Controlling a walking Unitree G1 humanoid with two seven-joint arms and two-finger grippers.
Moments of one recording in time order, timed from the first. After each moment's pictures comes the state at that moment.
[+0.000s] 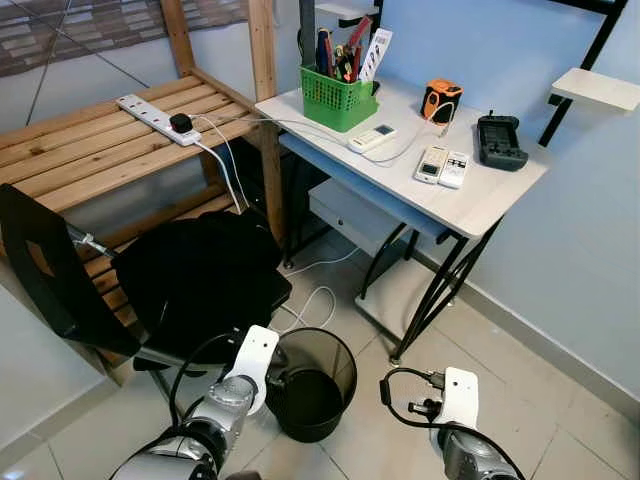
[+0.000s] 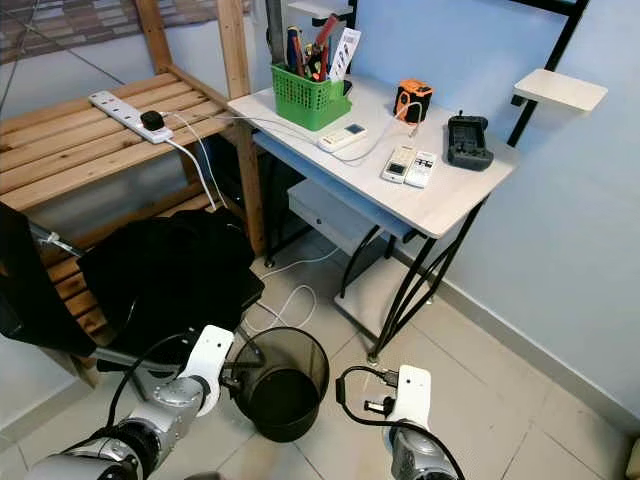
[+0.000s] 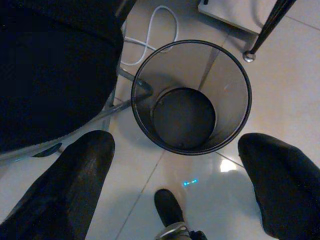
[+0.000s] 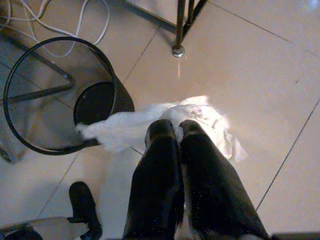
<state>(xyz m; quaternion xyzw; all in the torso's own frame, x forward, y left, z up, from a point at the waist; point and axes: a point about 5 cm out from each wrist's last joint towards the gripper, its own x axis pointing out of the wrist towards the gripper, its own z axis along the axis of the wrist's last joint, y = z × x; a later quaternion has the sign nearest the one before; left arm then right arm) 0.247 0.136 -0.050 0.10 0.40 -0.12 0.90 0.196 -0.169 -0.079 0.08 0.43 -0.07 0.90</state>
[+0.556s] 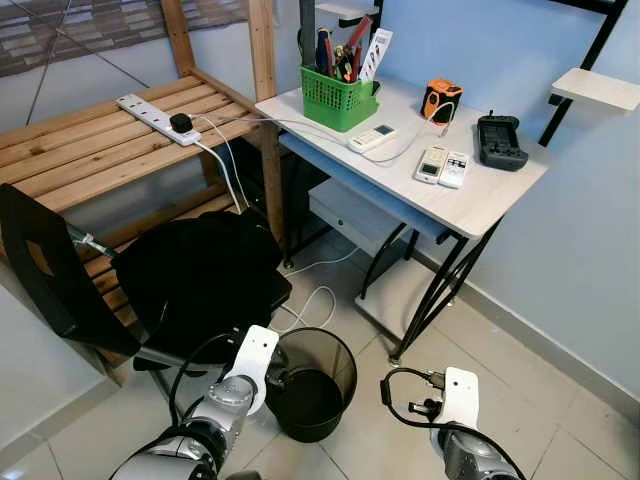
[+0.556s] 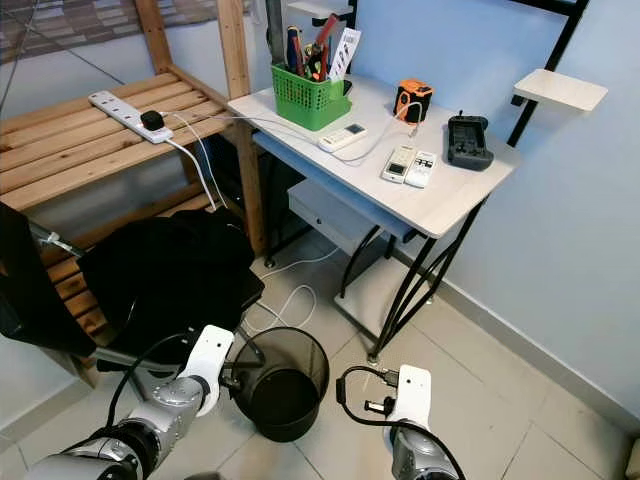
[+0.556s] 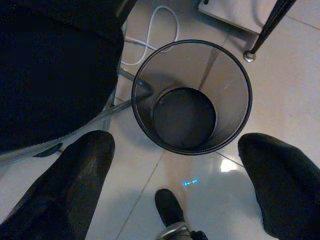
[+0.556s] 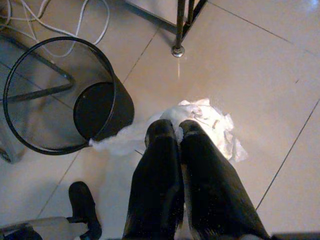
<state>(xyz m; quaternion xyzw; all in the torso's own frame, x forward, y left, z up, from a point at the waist) 0.247 0.136 -0.050 0.10 0.40 -0.12 0.90 0.196 -0.169 -0.079 0.08 0.43 -0.07 0.90</state>
